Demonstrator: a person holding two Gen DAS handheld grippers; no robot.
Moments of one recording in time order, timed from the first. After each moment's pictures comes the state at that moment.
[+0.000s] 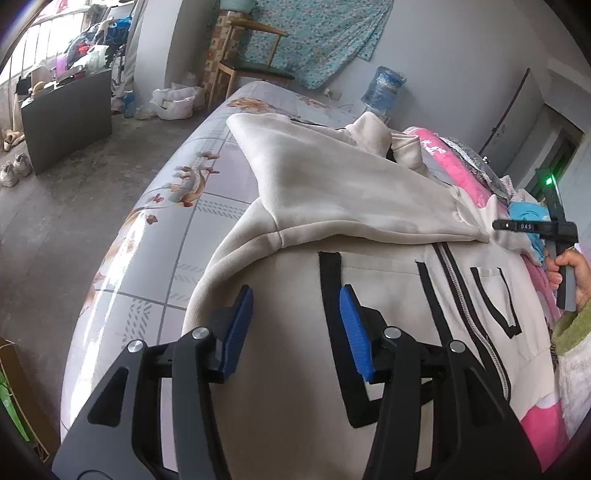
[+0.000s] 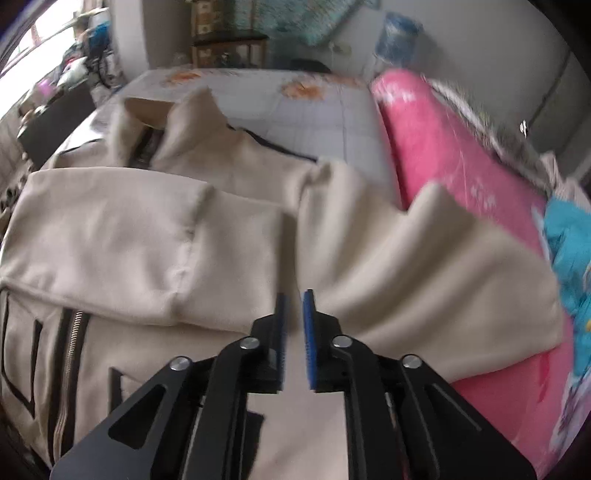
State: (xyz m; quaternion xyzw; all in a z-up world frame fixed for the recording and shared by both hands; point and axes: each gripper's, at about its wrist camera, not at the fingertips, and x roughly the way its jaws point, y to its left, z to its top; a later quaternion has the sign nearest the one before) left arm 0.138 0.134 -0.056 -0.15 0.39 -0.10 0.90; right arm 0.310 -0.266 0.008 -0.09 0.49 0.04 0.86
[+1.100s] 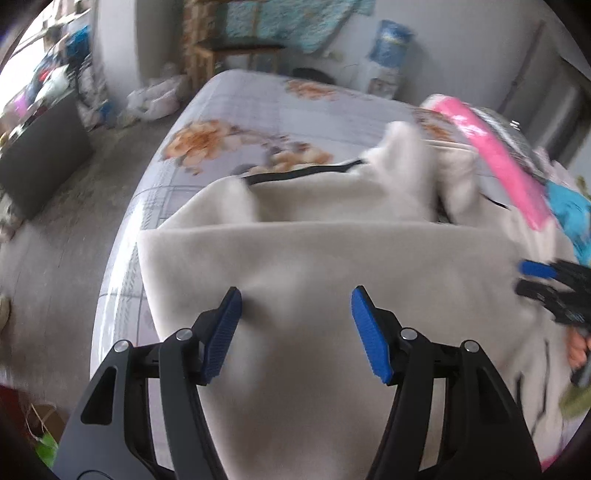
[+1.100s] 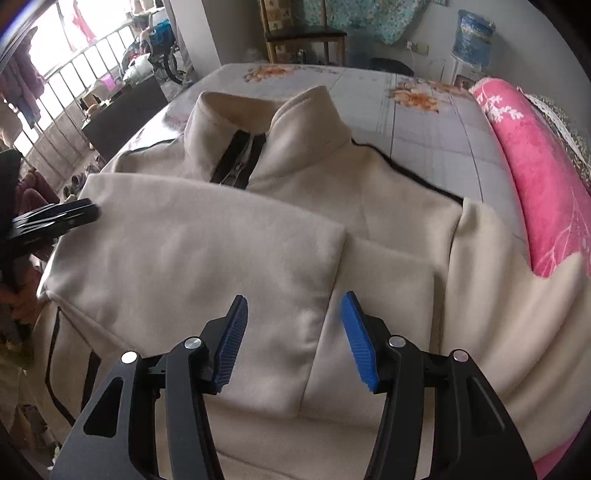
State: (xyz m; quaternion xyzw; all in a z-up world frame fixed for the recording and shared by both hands) left arm 0.353 0.098 -0.040 -0.07 0.47 -0.07 0.88; right arm 0.375 -0.220 -0.034 -0.05 0.51 0.16 0.84
